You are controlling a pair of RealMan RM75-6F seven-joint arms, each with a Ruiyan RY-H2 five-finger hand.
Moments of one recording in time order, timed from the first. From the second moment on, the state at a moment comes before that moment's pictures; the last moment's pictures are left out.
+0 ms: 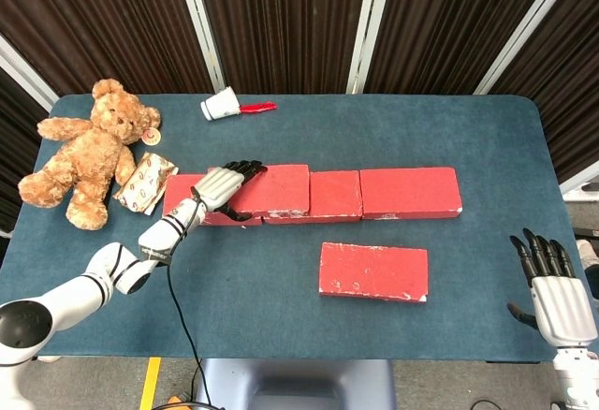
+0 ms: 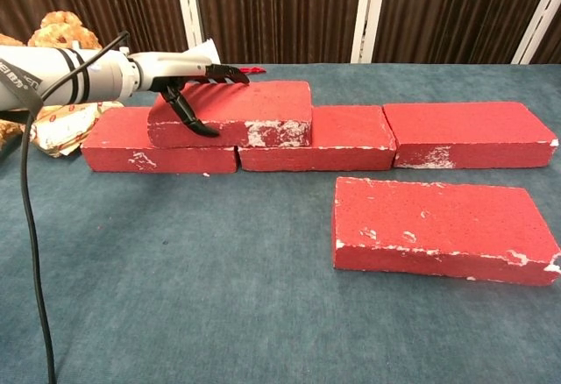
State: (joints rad) left arm -1.10 -1.59 -0.08 -0.89 1.45 0.61 -0.53; right arm 0.03 -1.10 0.03 -1.70 -1.52 1.50 -0.14
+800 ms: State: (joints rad) left arm -1.07 -1.54 -0.10 -1.01 1.44 0.66 -0.45; right arm 0.03 -1.10 0.03 -1.70 -1.53 1.50 -0.15
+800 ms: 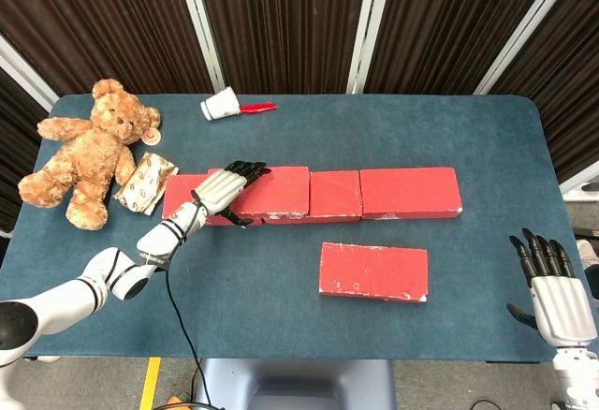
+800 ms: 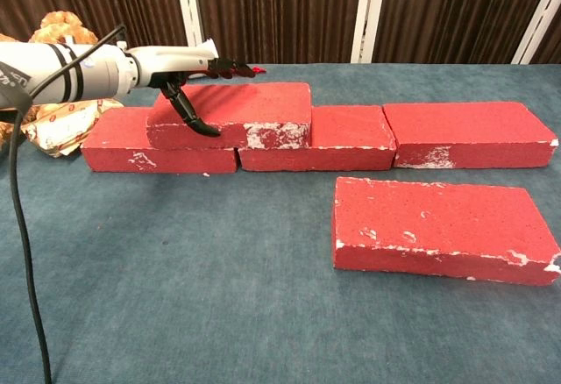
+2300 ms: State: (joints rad) left arm -0.27 -1.38 0.09 -1.31 1.48 1.41 0.05; right arm 0.34 -1.51 0.09 -1.70 -1.31 1.07 -0.48
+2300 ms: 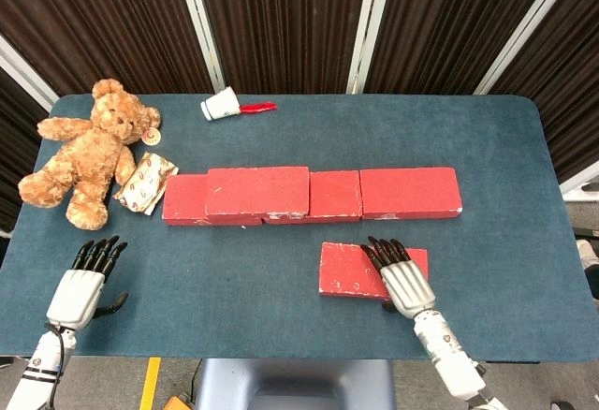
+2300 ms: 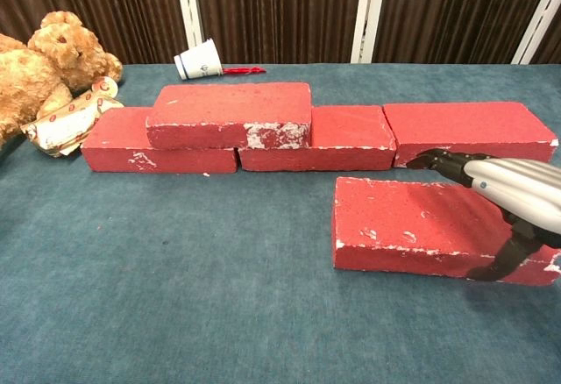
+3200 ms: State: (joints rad) left arm -0.25 -1.38 0.05 -1.30 1.49 1.34 0.09; right arm 0.47 -1.49 0.09 -1.69 -1.07 0.98 -0.55
